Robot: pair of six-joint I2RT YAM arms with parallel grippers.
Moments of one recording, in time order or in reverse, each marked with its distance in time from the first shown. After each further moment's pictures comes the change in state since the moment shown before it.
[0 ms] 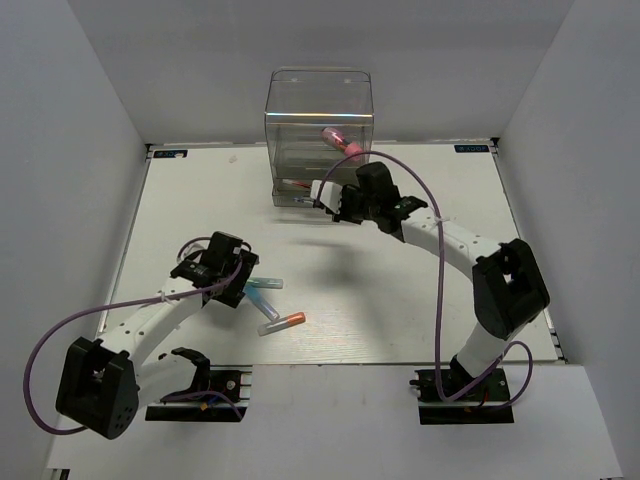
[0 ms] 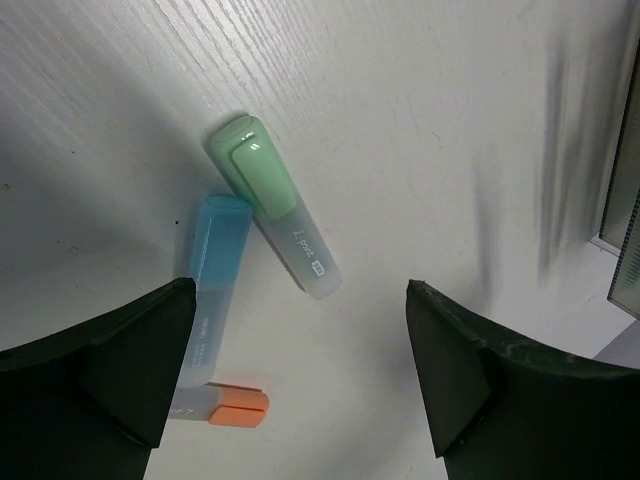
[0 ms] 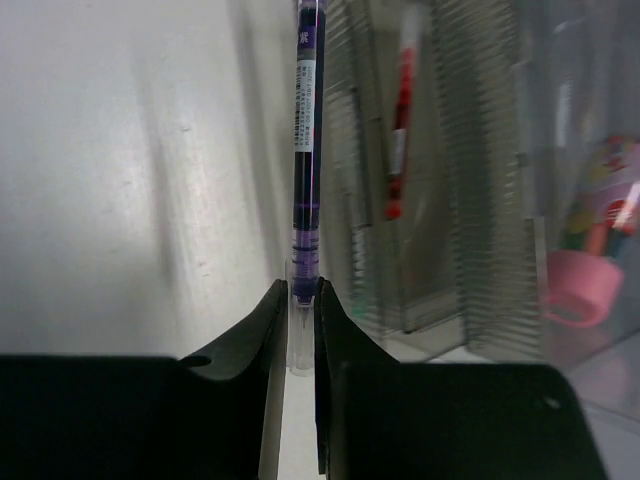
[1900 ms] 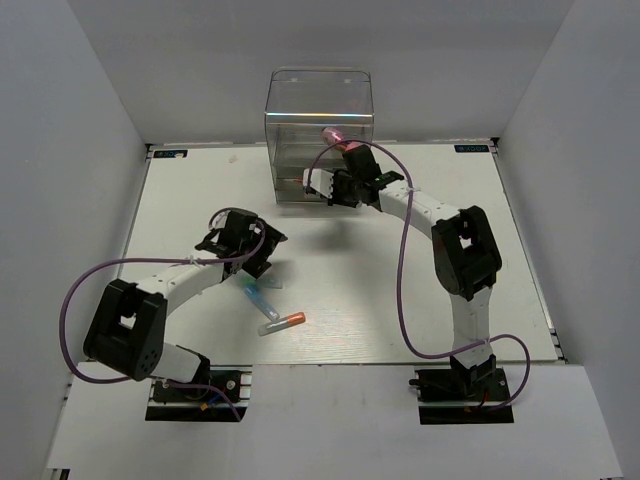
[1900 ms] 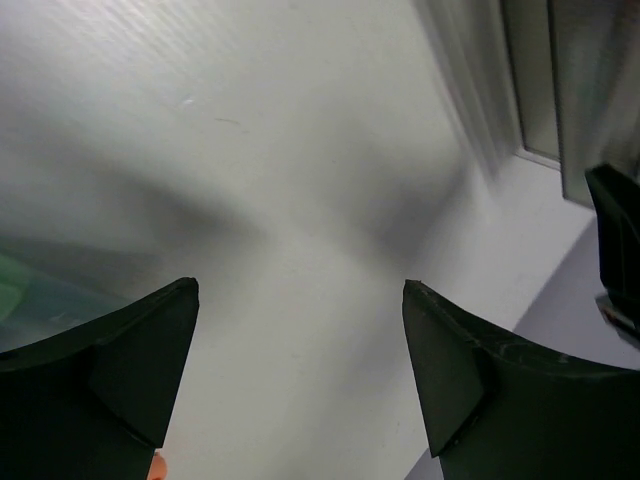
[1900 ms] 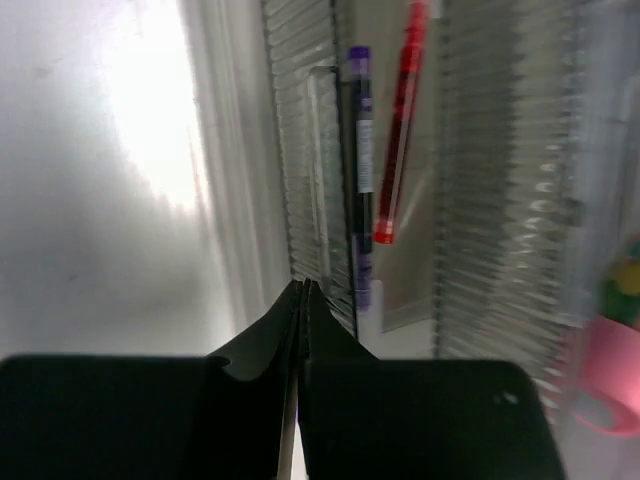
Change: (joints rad) left arm 0.000 0.328 0.118 0.354 0.165 0.158; right arm -0.076 0.366 0.394 -0.193 -0.006 -0.159
